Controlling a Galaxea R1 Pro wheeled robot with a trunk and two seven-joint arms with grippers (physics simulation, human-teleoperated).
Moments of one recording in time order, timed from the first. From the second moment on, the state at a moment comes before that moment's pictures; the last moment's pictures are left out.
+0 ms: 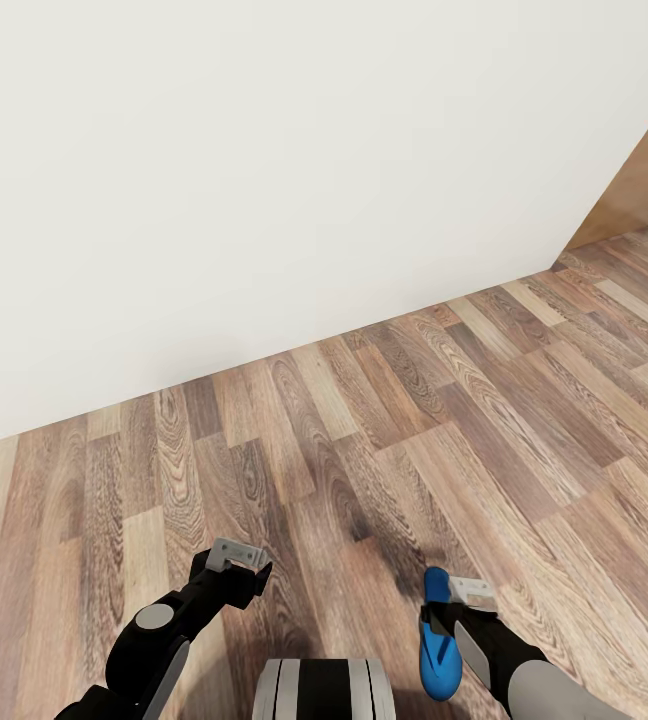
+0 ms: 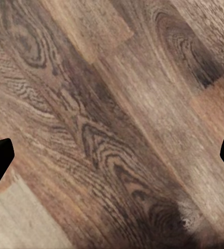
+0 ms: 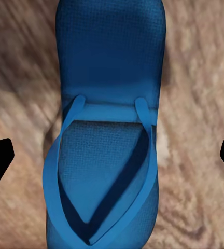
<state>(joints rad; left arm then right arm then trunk) -0.15 0.06 -0.26 -1.59 0.03 0.63 -0.05 -0.63 0.00 -0.11 -0.24 0.01 0.18 -0.08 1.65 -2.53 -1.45</state>
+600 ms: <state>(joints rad) -0.15 0.06 -0.26 -1.59 0.03 0.63 -0.05 -0.63 0.00 -0.11 -0.24 0.01 0.18 -0.08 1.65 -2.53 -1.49</state>
